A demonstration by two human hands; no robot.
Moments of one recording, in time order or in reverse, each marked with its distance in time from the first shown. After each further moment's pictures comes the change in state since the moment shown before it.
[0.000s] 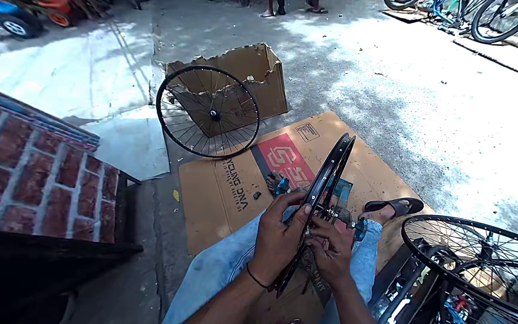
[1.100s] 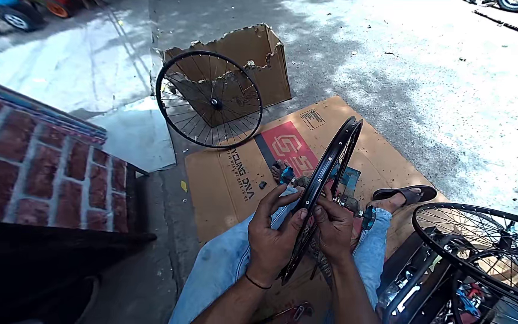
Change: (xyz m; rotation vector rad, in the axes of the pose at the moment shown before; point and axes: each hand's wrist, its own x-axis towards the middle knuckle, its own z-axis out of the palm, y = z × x) left_hand -0.023 -0.019 -0.007 -0.129 0.130 0.036; right_hand 0.035 -0.012 0.028 0.286 0.123 0.219
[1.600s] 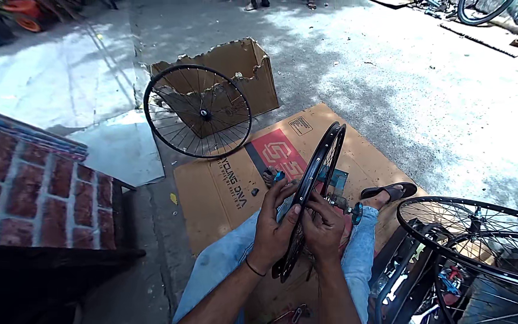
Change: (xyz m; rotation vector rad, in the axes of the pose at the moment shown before) left_hand 0.007 0.001 -0.003 -0.164 -0.256 -0.089; right_hand -0.013 -0.013 0.012 -0.396 0.200 -0.160
